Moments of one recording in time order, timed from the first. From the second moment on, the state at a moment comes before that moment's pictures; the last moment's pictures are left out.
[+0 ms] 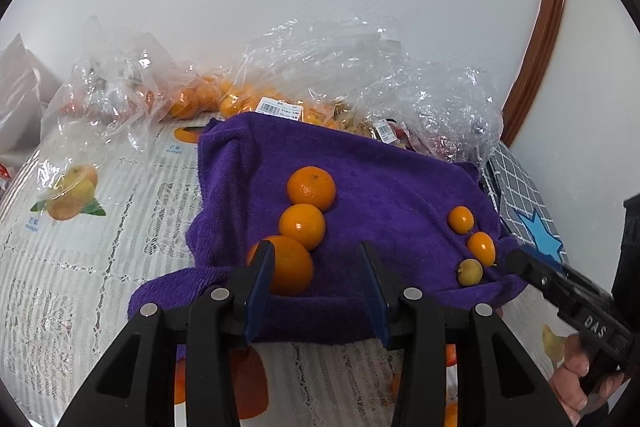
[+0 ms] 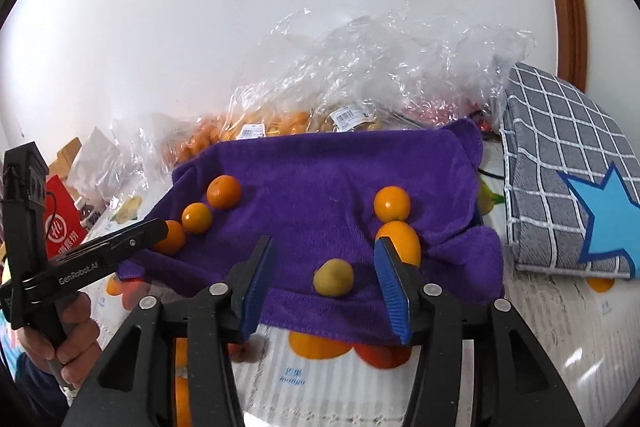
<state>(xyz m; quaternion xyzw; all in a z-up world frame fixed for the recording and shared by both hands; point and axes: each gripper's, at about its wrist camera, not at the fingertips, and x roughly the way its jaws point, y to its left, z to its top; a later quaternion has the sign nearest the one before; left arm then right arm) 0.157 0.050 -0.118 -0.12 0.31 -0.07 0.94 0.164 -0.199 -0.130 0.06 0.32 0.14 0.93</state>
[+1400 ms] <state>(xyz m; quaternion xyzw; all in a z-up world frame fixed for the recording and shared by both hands) 0.130 0.006 -0.144 -0.11 0.42 -0.24 0.87 0.126 -0.225 -0.162 0.07 0.39 0.15 0.91</state>
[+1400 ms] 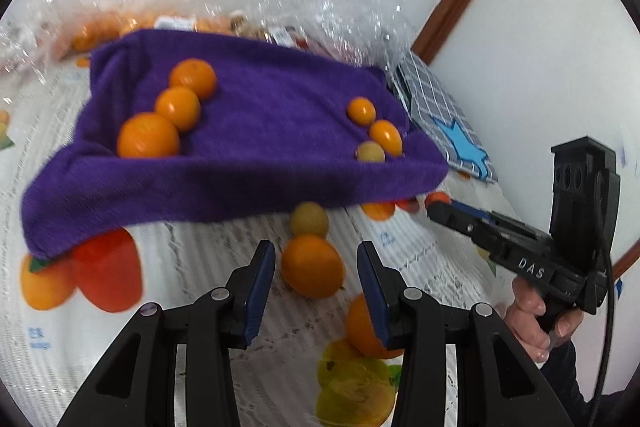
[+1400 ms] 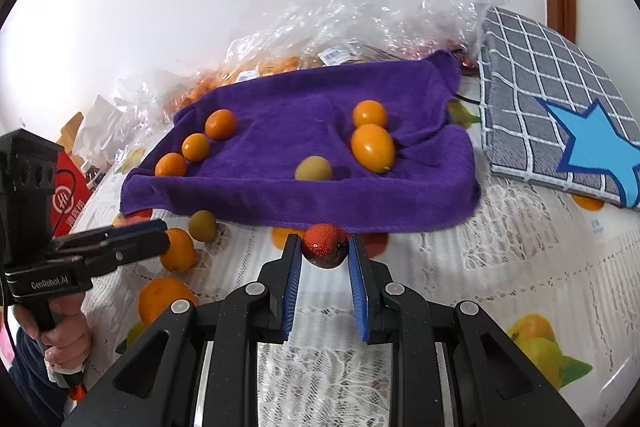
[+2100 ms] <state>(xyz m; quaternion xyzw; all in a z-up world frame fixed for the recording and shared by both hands) 0.119 0.038 -0.129 -0.14 0.38 -0.18 0.90 0.126 -0.230 -0.155 0.06 0.38 0.15 0.91</state>
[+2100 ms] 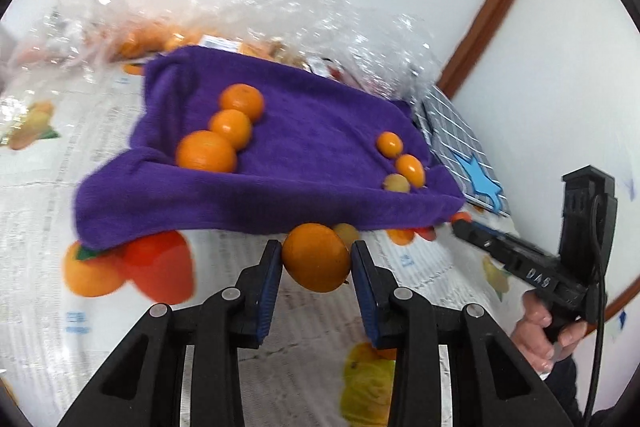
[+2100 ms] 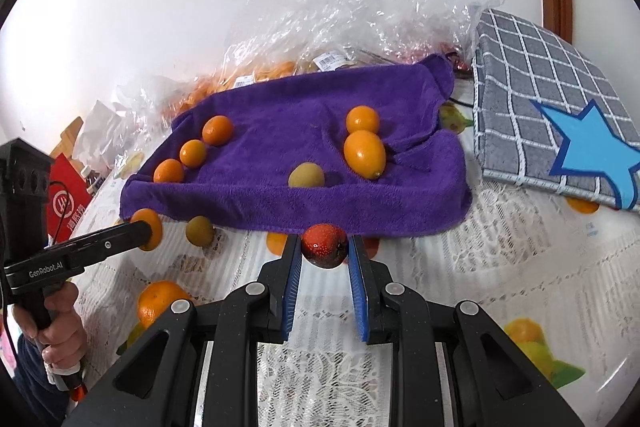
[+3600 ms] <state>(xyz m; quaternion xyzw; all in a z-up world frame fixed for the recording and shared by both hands) 0.213 -0.018 -0.135 -0.06 0.39 -0.10 0.92 0.257 -0.247 -0.160 0.04 0.40 0.11 0.91</state>
